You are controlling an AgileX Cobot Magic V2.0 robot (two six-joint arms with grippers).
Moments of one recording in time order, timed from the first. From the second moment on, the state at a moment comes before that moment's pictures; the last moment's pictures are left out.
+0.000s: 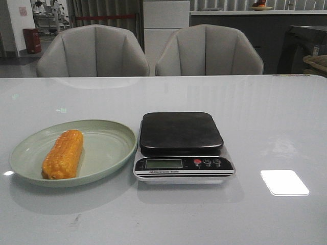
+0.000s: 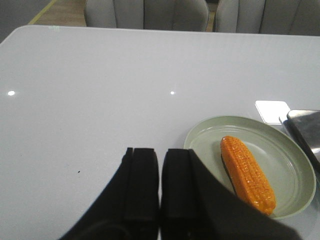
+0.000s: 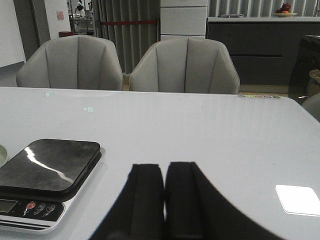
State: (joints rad) left arm -0.08 0.38 -0.40 0.02 0.43 -0.11; right arm 0.12 -0.01 0.03 -0.03 0.03 0.09
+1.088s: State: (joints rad) left arm -0.32 1.11 -0.77 -0.14 0.53 -0.12; right arm 0.12 -0.01 0.03 -0.03 0.03 0.09
